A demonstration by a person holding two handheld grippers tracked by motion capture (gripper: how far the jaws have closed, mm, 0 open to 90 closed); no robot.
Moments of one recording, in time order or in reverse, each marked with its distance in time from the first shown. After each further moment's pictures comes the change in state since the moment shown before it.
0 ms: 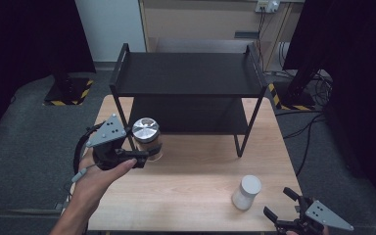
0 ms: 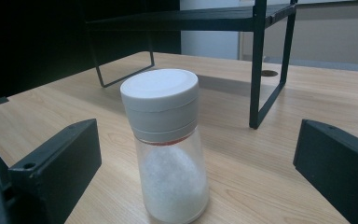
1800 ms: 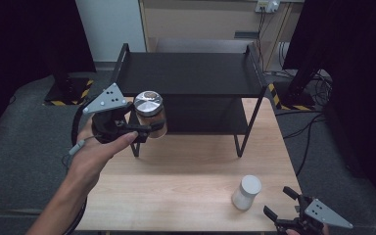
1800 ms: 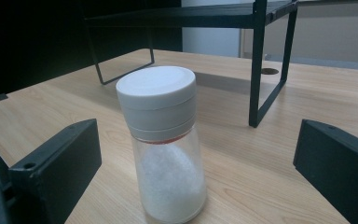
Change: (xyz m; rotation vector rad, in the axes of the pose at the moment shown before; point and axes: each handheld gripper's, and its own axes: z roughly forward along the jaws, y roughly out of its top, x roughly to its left) left arm 0.021 0.060 0.004 -0.021 -0.022 0.032; right arm -0.004 0.002 0.002 0.012 0.005 -0.003
